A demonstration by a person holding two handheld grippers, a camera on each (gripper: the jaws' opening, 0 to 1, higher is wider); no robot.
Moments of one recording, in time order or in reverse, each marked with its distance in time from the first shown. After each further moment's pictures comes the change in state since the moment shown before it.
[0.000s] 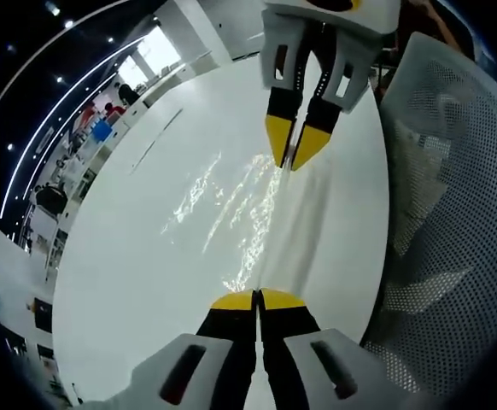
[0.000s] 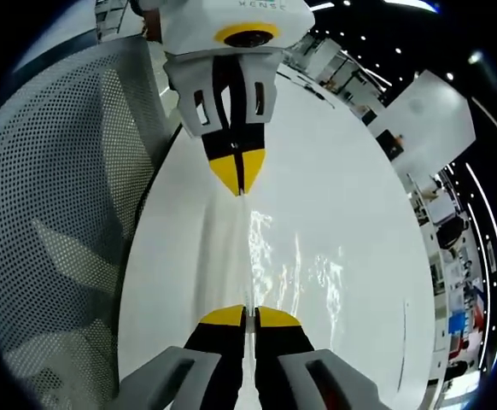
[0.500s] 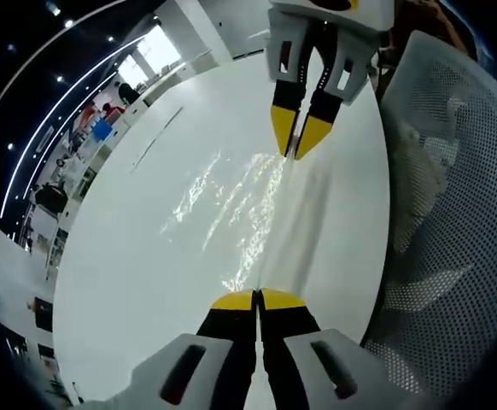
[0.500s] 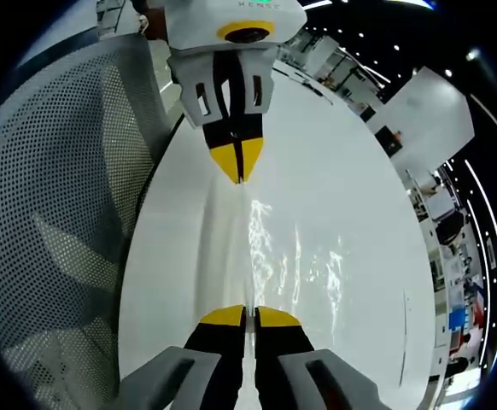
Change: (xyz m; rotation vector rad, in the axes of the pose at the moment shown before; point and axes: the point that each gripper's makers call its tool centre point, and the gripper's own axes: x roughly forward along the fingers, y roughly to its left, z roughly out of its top) left arm -0.002 0.001 -0.003 0.001 0.006 0.003; right arm -0.002 0.001 -0.008 0.009 0.010 -0.003
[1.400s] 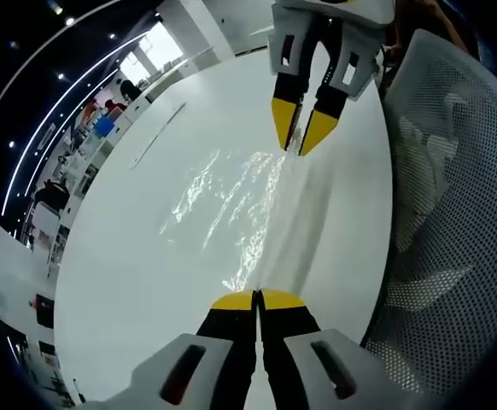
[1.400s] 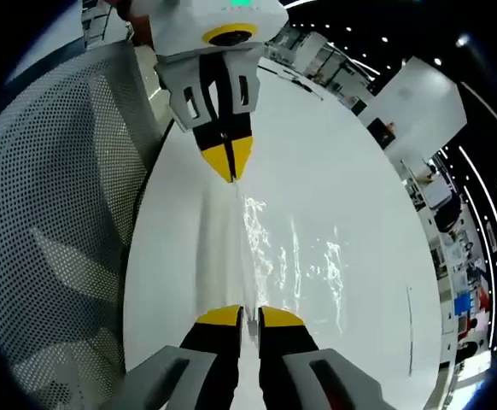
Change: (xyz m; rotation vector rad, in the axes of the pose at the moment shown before) left arm 0.000 0.000 -0.003 -0.003 0.018 0.008; right arm -0.006 -0.001 0.015 0.101 -0.074 0.010
